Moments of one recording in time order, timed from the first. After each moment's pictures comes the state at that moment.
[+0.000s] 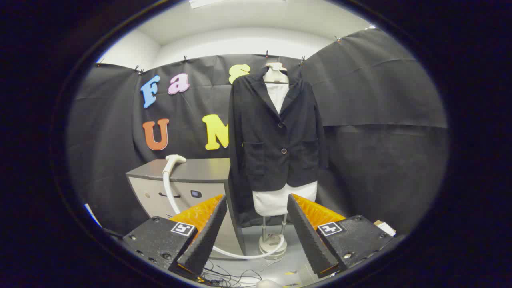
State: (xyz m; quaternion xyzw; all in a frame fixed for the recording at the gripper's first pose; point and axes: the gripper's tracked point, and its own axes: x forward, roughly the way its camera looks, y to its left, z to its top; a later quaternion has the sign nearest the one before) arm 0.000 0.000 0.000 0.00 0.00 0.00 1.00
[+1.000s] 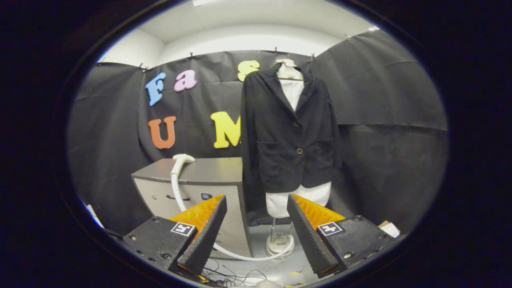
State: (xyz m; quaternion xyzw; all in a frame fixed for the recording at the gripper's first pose) arm 0.037 0.061 0.012 -0.01 0.02 0.04 1.00
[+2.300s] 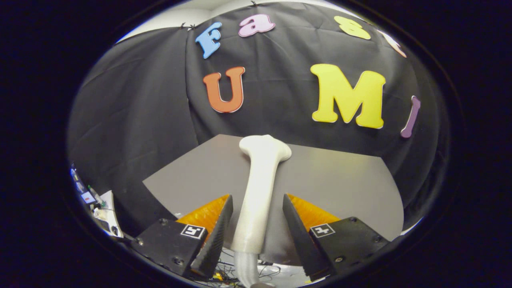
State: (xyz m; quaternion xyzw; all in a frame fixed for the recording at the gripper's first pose) arm 0.325 0.394 -0.009 -0.12 0.19 0.26 0.94
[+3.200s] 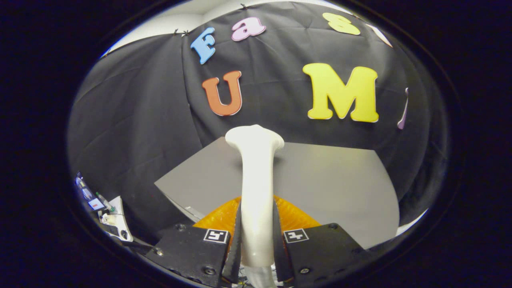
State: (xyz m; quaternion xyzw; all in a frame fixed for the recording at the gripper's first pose) arm 0.280 0.345 0.021 -0.08 0.17 0.26 0.95
